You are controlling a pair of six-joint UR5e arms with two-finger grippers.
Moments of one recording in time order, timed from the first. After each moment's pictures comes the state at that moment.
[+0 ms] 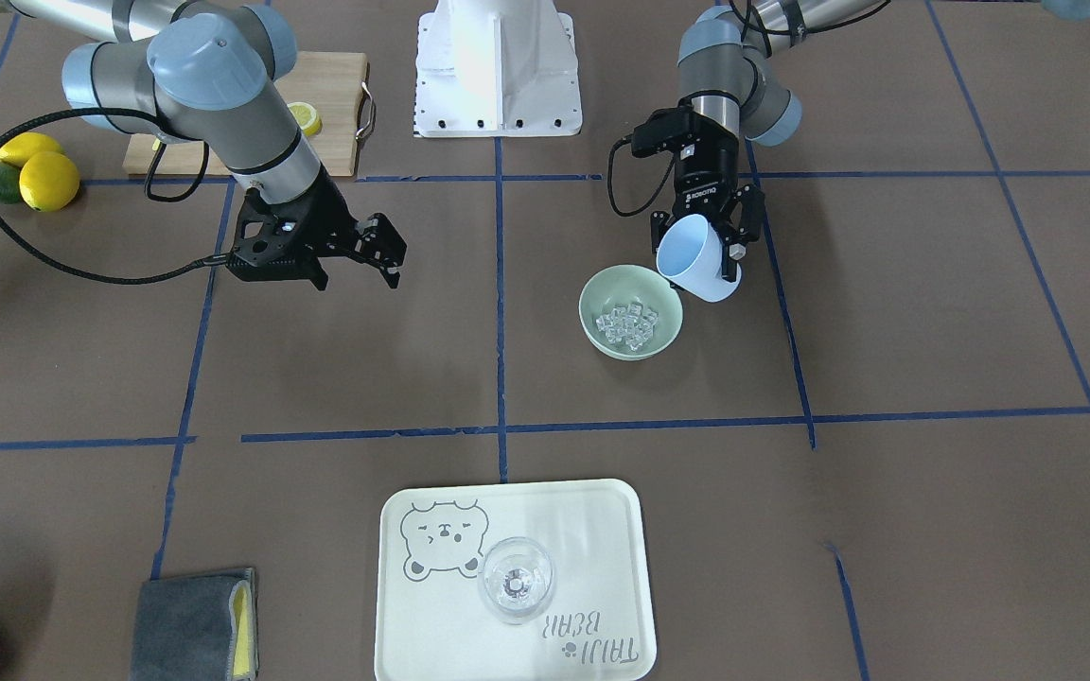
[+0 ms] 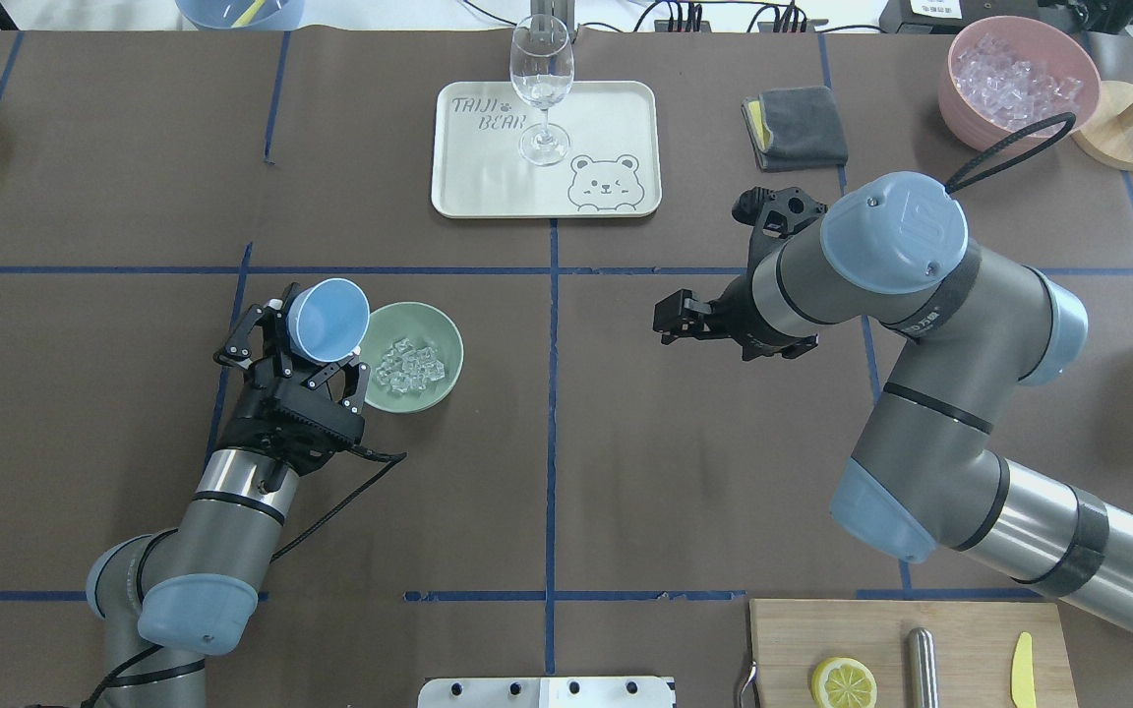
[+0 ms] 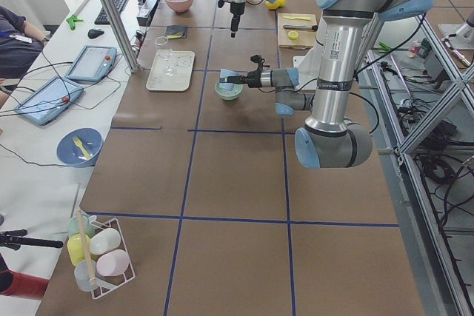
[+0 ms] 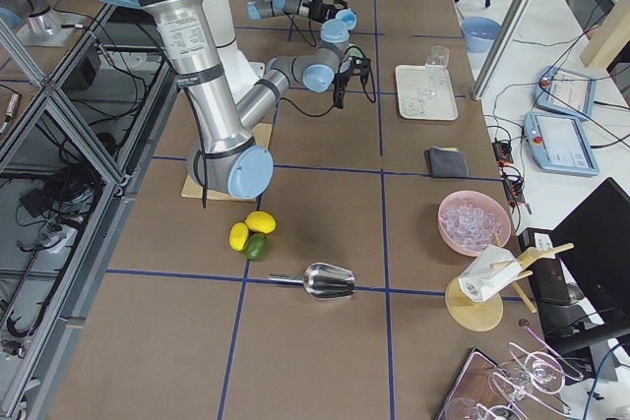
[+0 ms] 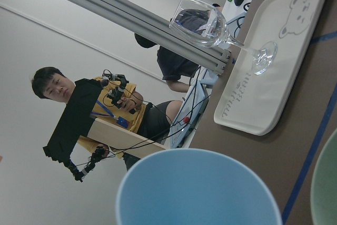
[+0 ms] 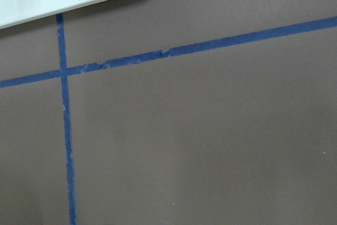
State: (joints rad) left arm -0.20 -1.83 -1.64 -2.70 -0.46 -0.17; right arm 0.63 -1.15 1.83 -1.31 1.95 1.35
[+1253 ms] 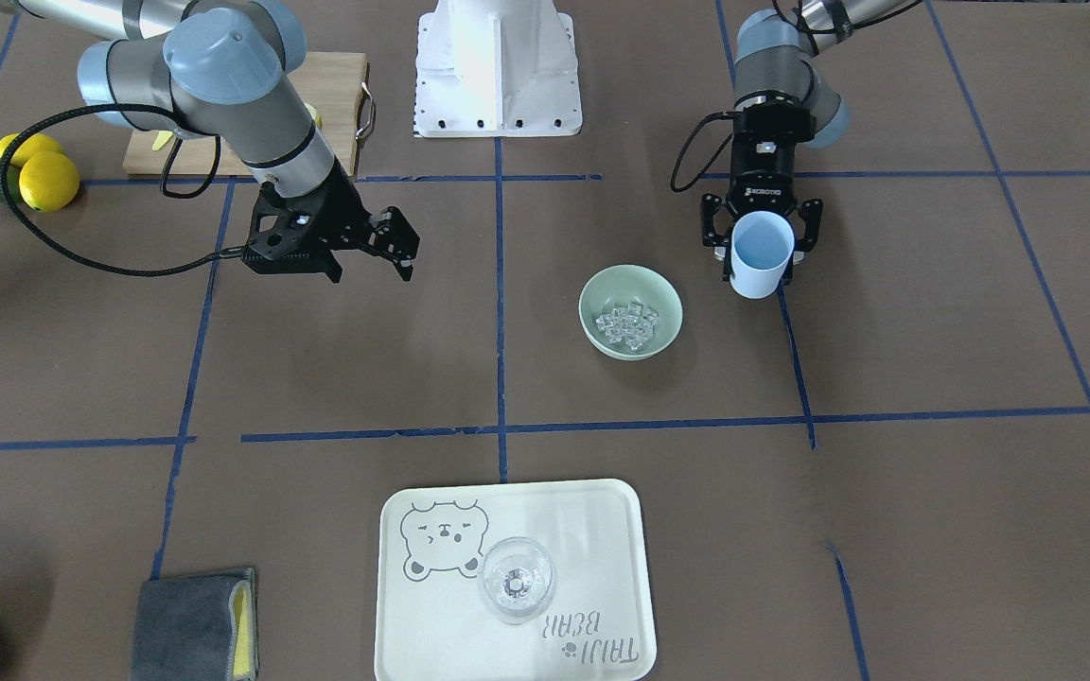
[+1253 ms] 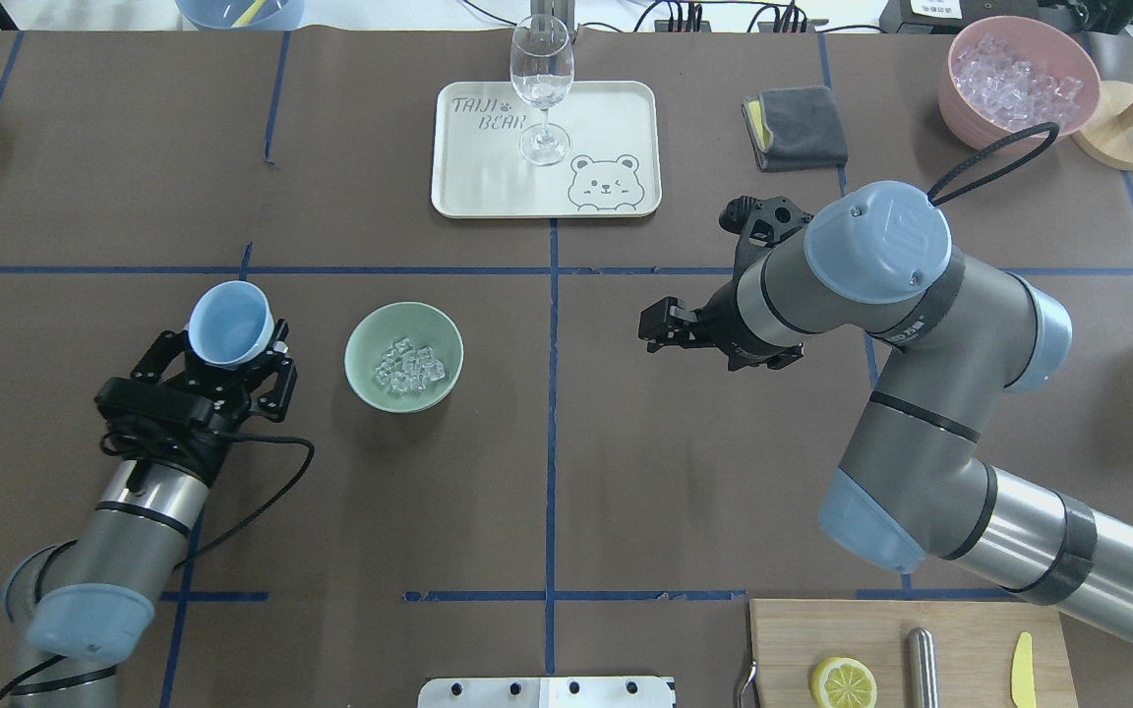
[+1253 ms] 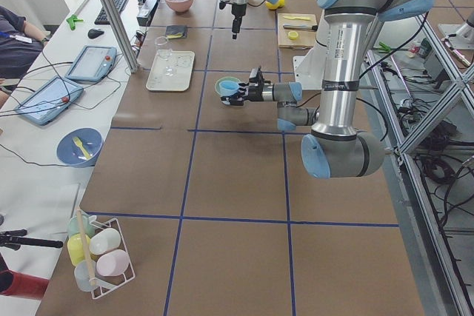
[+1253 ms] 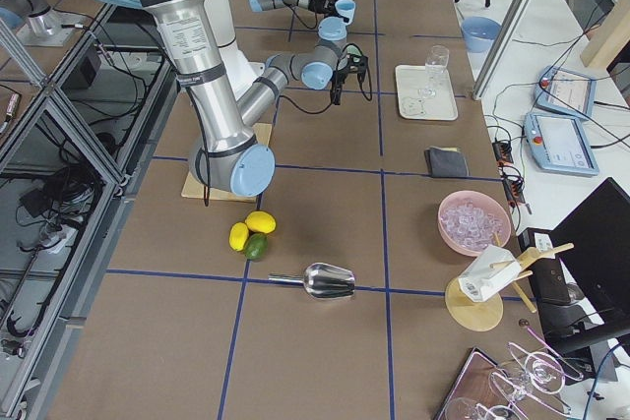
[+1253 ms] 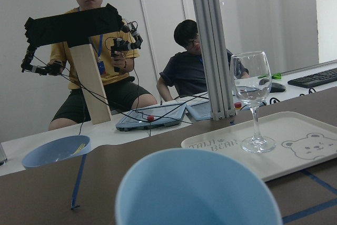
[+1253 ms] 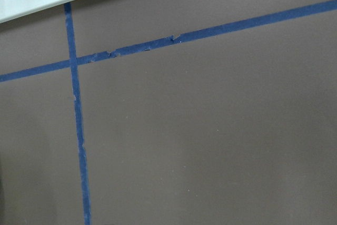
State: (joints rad) left arm -0.21 -1.64 -1.64 -2.90 -0.47 -0.71; right arm 0.60 -1.13 1.83 -1.31 1.95 1.38
